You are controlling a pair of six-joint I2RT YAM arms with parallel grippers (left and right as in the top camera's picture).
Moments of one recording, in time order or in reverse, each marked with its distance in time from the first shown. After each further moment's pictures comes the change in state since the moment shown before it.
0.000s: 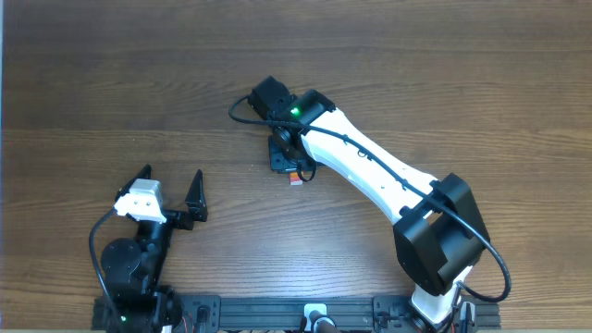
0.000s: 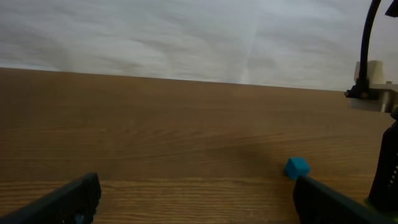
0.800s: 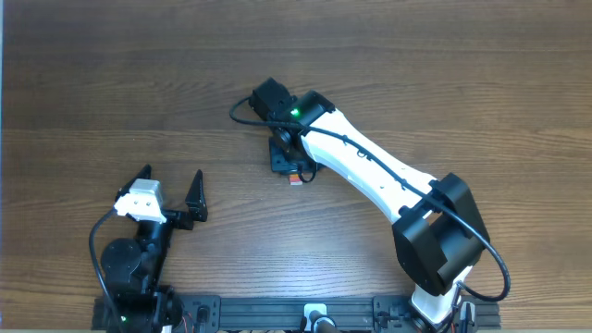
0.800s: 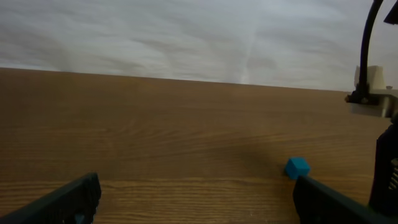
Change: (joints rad) left arm 0.000 0.000 0.000 0.000 0.000 0.000; right arm 0.000 0.000 -0.015 0.003 0.000 0.005
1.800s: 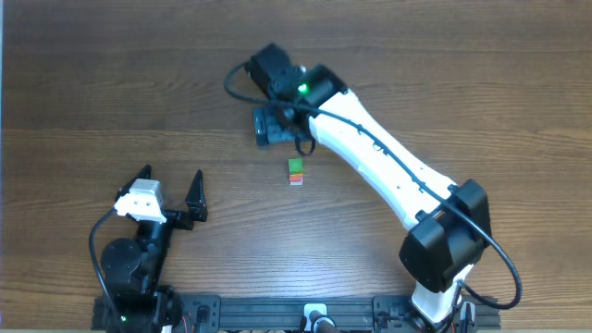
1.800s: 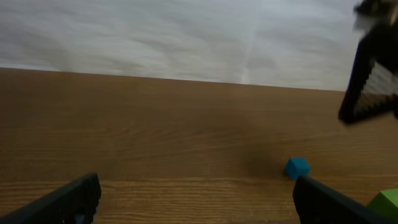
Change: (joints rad) left arm 0.000 0.000 0.000 0.000 0.000 0.000; right arm -0.042 0.009 0.264 -0.067 0.077 -0.098
